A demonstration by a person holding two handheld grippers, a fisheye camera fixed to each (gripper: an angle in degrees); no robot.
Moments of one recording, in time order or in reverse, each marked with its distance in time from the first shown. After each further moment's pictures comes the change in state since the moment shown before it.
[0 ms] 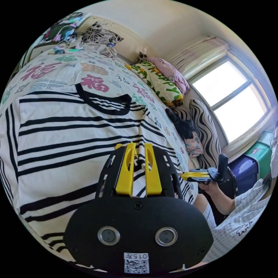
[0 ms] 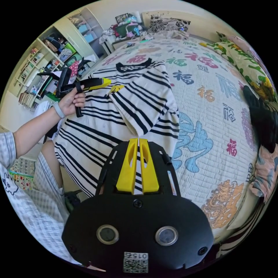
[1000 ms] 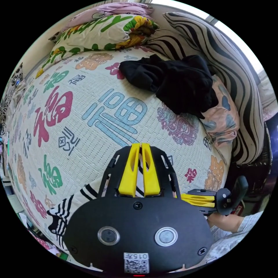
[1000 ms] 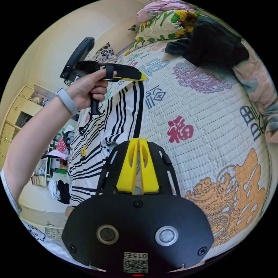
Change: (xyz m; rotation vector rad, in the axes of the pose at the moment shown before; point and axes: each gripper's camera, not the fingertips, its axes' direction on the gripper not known) left arm 0.322 -0.068 0.357 -0.573 -0.231 0.564; right arm 0.131 0.086 -0.035 0.307 -0.153 0.609
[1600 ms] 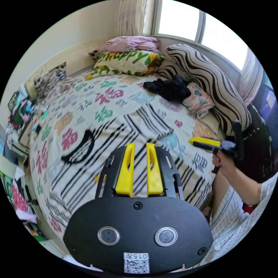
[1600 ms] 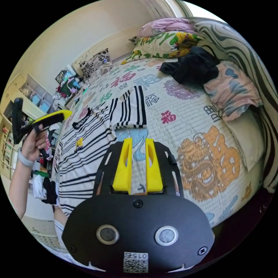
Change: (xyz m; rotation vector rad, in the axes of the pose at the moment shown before) left arm 0.107 0.226 -0.156 0.238 -0.205 -0.052; right arm -0.071 0.108 -0.010 0.108 0.221 -0.029
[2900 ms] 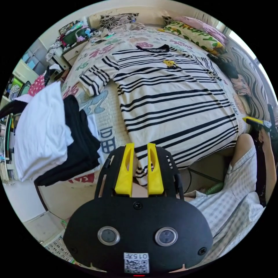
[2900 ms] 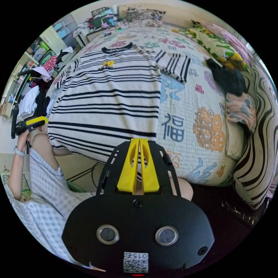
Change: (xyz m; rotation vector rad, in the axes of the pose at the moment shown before) left arm -0.008 0.446 -0.279 -0.349 -0.208 -0.523; right arm -0.141 0.194 0.052 -0.400 0.207 -0.482
